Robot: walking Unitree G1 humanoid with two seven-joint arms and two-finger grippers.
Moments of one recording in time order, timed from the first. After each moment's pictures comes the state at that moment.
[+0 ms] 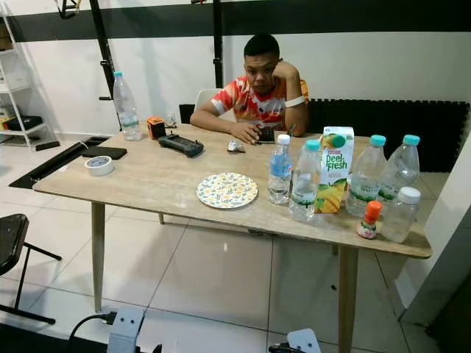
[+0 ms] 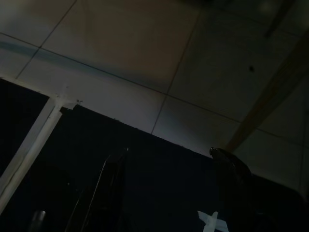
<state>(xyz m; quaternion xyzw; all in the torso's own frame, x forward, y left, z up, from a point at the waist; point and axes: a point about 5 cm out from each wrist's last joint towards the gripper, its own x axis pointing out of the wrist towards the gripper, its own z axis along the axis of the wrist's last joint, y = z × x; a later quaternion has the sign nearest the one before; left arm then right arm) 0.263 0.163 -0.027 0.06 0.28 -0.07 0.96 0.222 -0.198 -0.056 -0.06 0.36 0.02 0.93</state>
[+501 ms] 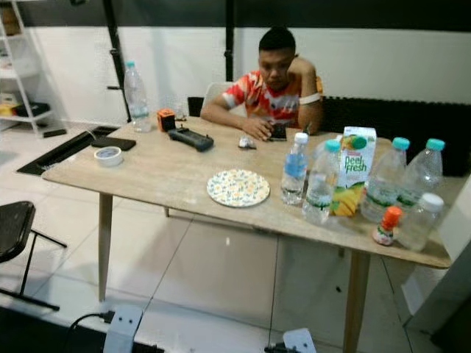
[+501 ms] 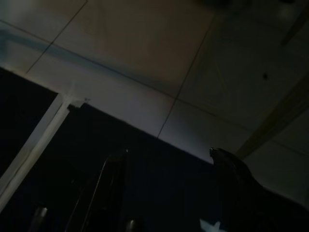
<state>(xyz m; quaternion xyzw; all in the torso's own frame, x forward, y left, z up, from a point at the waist) 0.260 0.168 -0.030 0.08 0.30 -0.06 0.95 0.225 -0.197 -0.054 -0.06 0.35 0.03 0.93</state>
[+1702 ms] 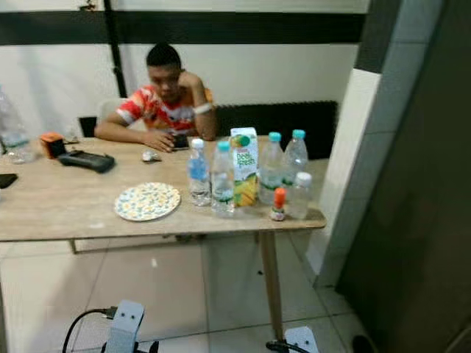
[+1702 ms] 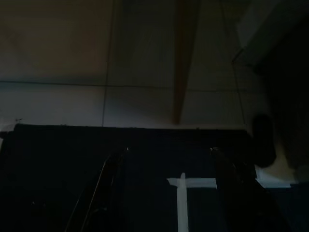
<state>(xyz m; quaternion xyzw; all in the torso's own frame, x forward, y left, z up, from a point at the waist) 0.268 0.169 -0.025 0.08 0.29 -0.05 0.95 0.225 -0.186 -0.057 -0.05 0.36 0.03 0.93</state>
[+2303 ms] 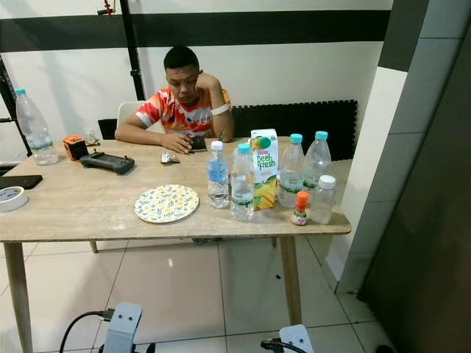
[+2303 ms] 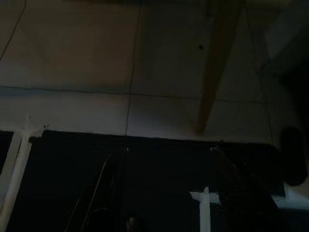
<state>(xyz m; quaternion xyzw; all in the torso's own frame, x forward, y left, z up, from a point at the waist) 0.261 0.172 -0.031 0.08 0.30 -0.03 0.95 0.228 -0.182 -0.056 -0.05 0.36 0.03 0.93</state>
